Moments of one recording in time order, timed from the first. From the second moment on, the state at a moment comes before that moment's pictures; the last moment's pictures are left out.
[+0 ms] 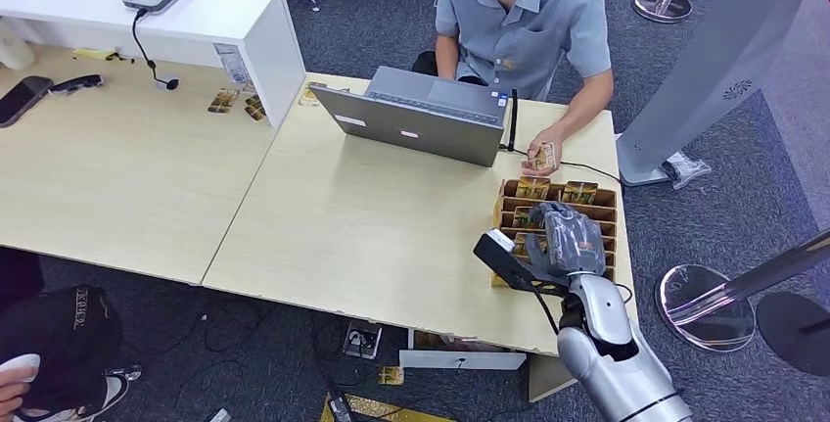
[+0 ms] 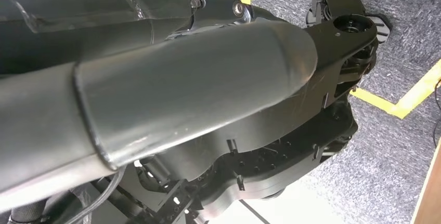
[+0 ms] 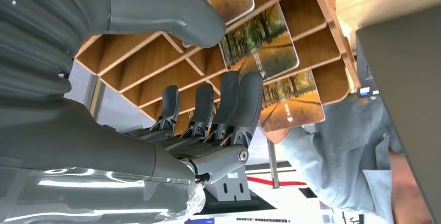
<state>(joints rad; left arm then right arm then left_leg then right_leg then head) 0.16 0.50 -0.74 -1.13 1.57 0.21 0.32 -0.37 -0.19 0.65 -1.23 1.06 -0.22 0.22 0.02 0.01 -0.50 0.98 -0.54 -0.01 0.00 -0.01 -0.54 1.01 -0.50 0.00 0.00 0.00</state>
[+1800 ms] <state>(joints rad) 0.16 0.50 -0.74 -1.13 1.57 0.21 0.32 -0.36 -0.19 0.65 -1.17 1.09 -0.28 0.22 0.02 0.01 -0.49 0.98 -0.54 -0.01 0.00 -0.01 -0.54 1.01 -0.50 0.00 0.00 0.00</state>
